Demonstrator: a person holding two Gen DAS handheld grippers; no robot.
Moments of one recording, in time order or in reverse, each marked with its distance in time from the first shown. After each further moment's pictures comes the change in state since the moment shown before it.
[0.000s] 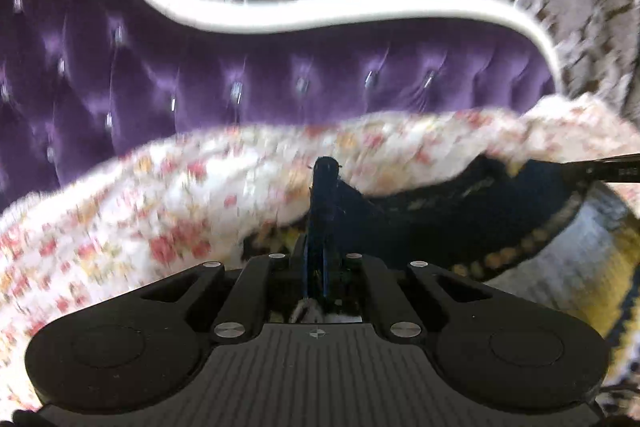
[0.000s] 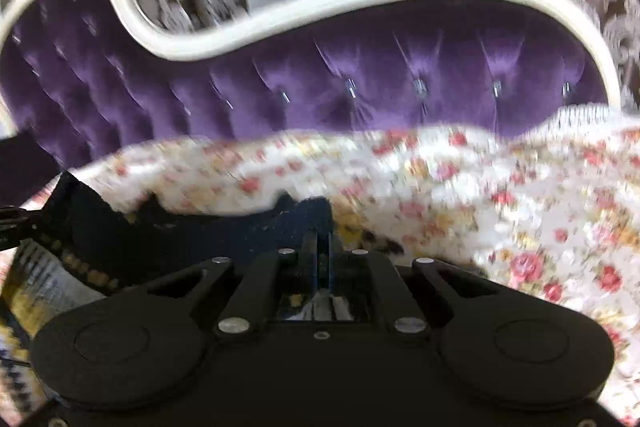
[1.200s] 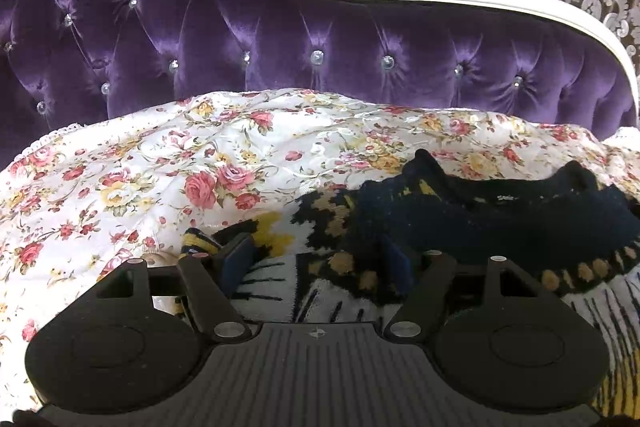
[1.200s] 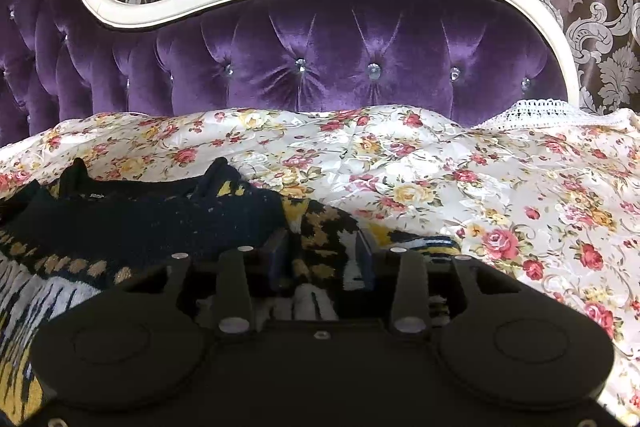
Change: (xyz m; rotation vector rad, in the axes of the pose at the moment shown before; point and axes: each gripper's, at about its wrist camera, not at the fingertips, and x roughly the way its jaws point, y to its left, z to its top) left arm 0.030 0.021 -0.027 -0.181 -0.036 0.176; right arm 0.012 0.003 -0.022 -0.046 -0.051 -0.177
